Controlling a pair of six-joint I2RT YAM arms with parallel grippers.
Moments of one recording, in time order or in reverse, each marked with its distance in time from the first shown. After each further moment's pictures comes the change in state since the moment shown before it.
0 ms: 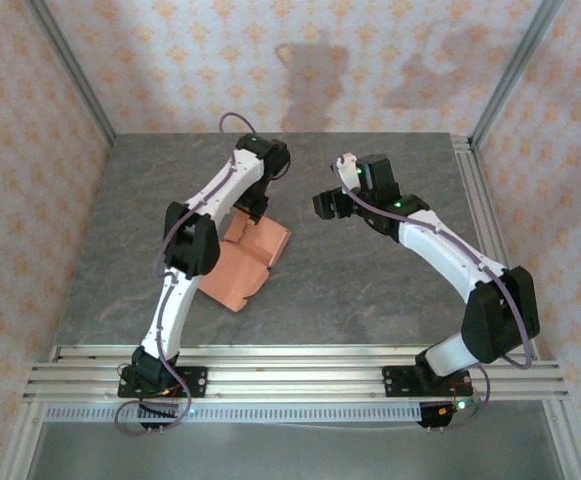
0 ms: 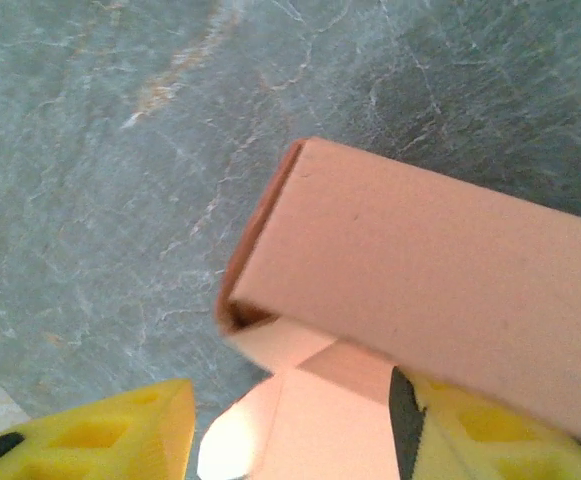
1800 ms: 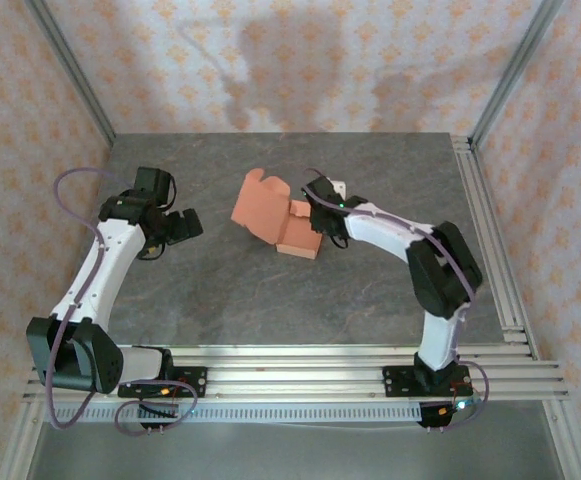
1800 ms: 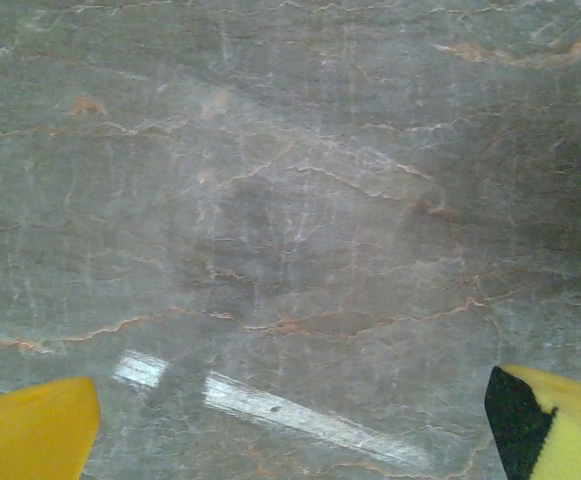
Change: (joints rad) left arm 0.383 -1.057 -1.131 0.588 0.256 -0.325; right arm 0.171 0.321 0.091 -0.136 0.473 0.581
